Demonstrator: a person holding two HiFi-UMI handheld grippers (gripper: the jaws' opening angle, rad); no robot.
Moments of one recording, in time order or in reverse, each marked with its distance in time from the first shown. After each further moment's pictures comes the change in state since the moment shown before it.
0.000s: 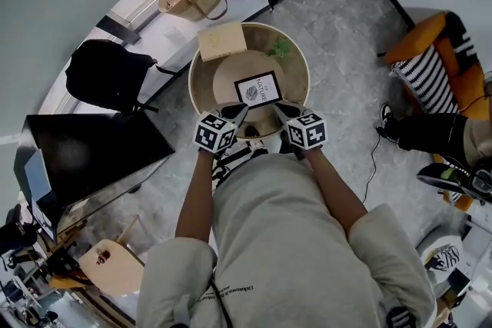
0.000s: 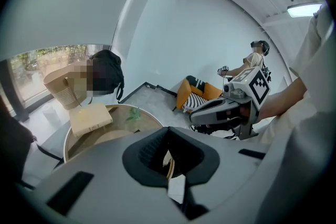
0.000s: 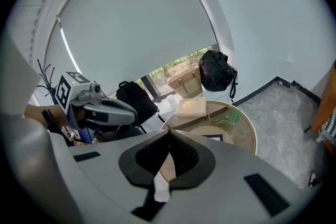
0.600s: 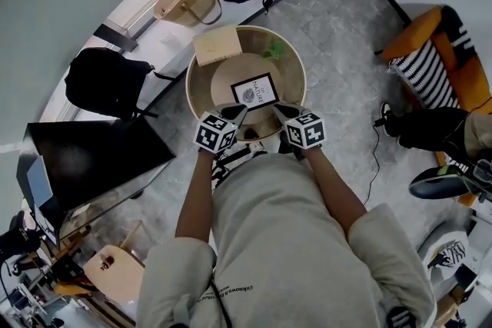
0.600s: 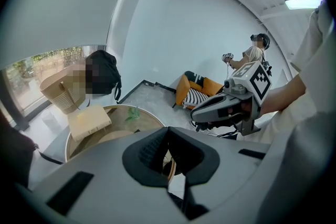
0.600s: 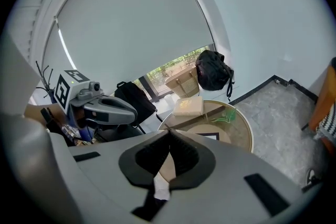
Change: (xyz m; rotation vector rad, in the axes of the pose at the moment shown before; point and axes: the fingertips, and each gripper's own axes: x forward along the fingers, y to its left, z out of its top) left arm 0.011 -0.011 0.005 0.058 0.043 0.008; right arm -0.012 -0.011 -0.004 0.019 0.002 -0.014
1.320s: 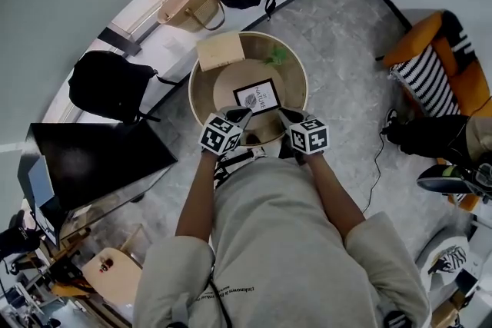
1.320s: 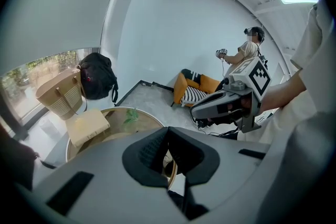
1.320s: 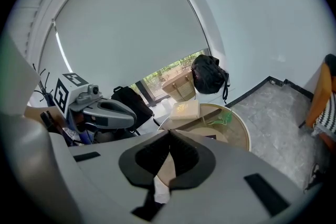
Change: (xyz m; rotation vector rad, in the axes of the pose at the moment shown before) left arm 0.007 -0.006 0.005 0.058 0.015 -0.017; right arm -0.009 -0.008 0.005 0.028 -0.052 -0.033
